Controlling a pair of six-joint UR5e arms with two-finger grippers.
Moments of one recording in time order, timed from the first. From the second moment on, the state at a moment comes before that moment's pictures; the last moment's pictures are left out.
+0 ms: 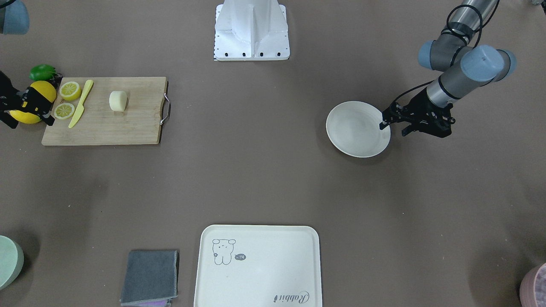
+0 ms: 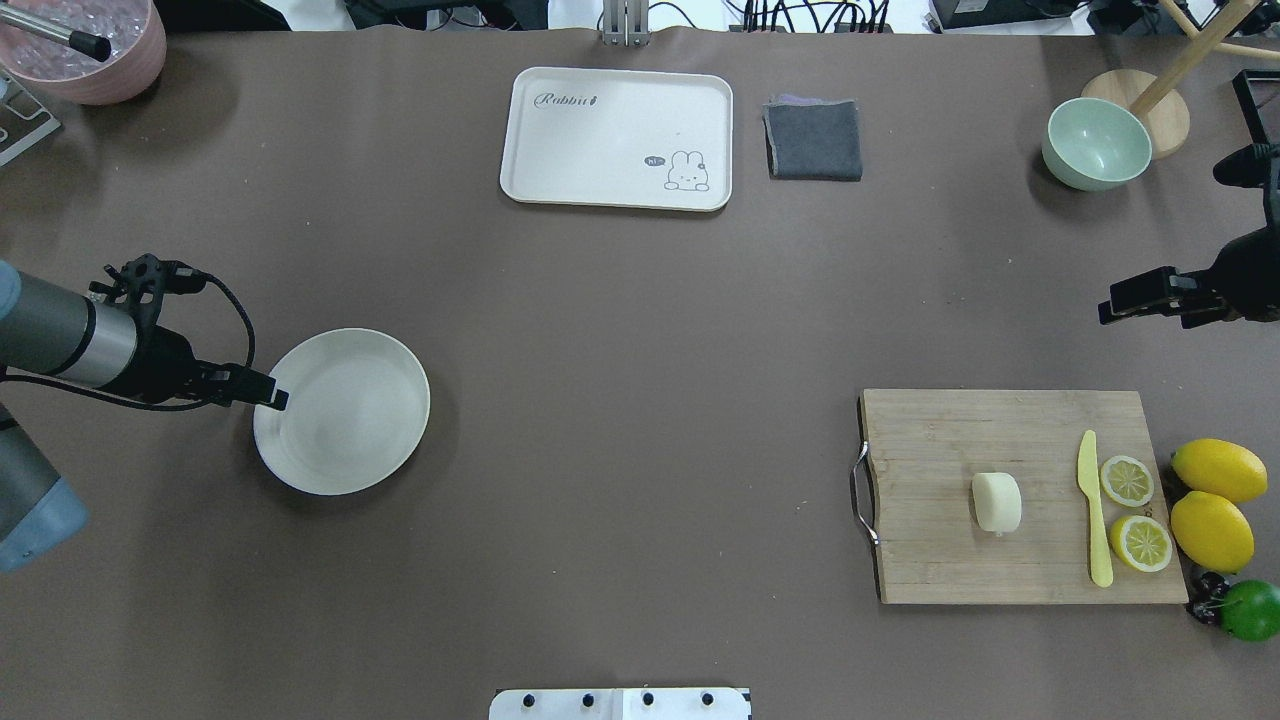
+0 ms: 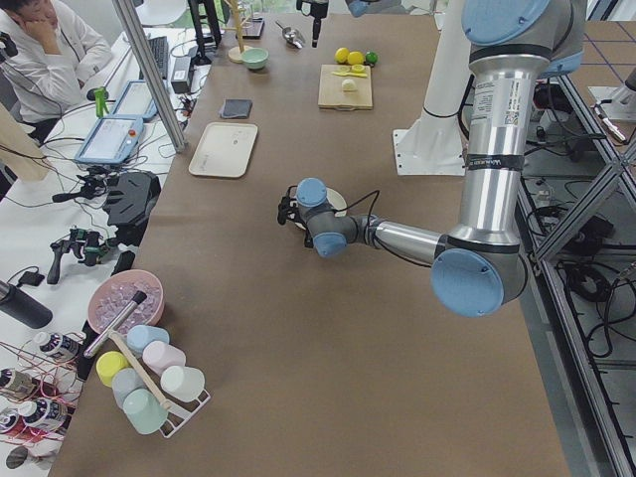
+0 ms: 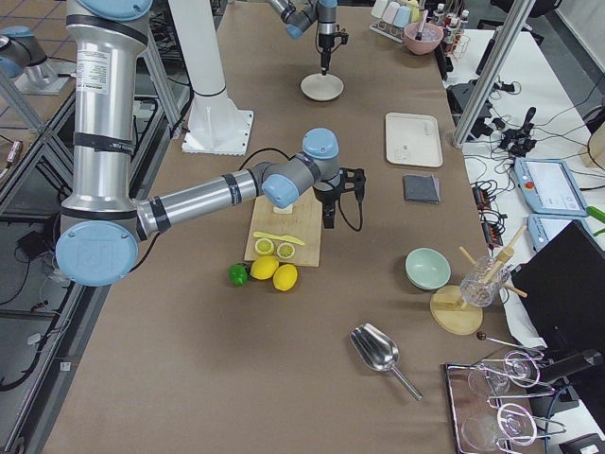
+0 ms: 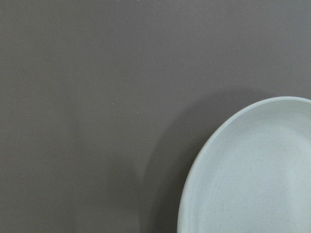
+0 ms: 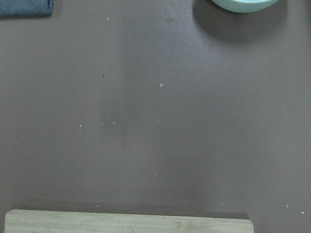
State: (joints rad) left arm -0.78 -1.63 -1.59 -2.47 -2.21 -1.03; right arm 1.05 -1.66 1.97 -1.19 2.19 0.83
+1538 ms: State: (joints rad) left arm -0.64 -1.86 -1.59 -2.48 -2.11 -1.36; right arm 1.04 -1.67 1.98 -1.19 2.20 0.84
